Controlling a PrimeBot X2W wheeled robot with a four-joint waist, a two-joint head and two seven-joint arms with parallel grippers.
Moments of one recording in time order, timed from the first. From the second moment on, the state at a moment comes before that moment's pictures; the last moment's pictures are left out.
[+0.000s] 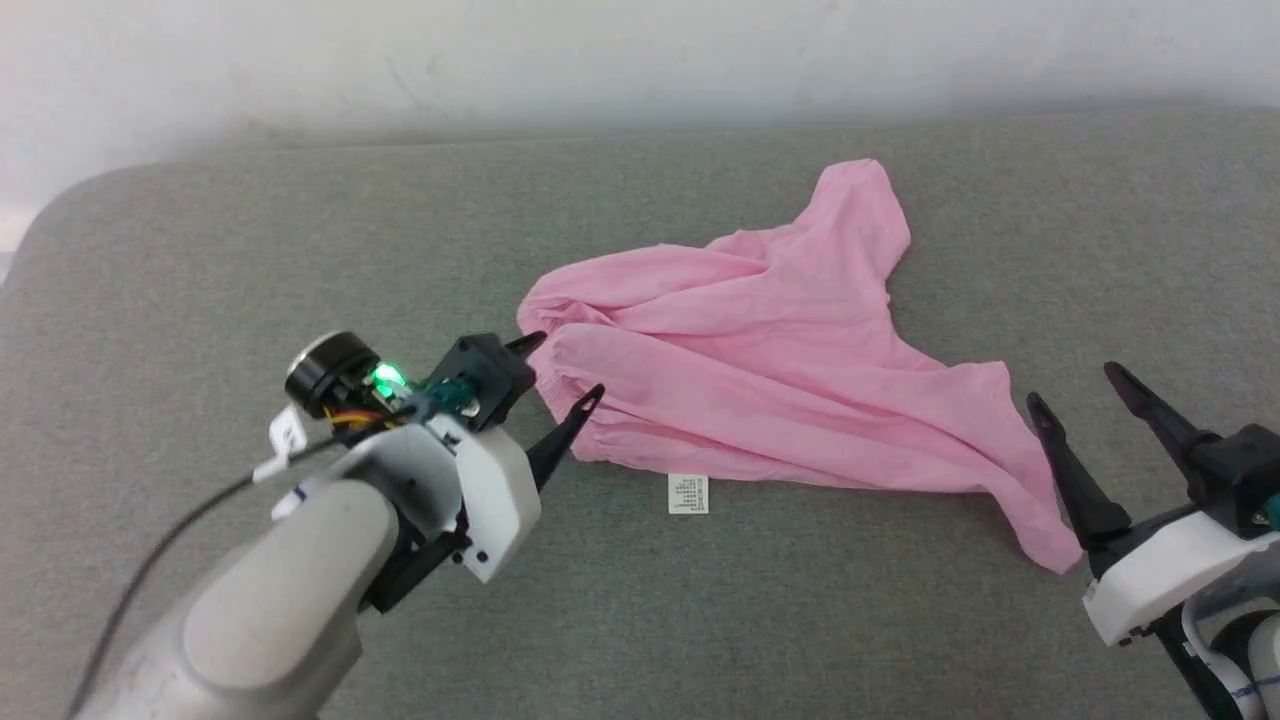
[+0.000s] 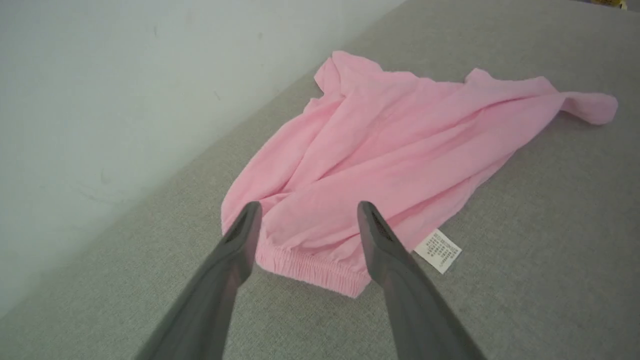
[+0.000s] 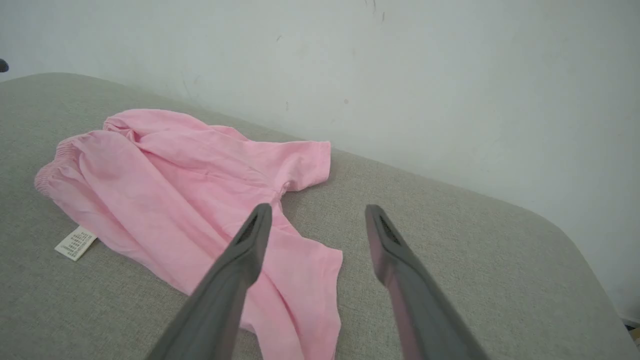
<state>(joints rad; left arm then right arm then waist) -0.51 0.45 -0.64 0.14 -0.35 -0.12 0.13 -0.08 -0.42 0.12 -0.03 0.25 0.13 -0.01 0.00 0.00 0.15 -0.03</state>
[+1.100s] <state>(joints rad) -0.89 0.70 -1.28 0.13 -0.74 -0.13 0.54 -0.25 -0.54 0.30 0.07 0.27 0.13 0.09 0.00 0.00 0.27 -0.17</state>
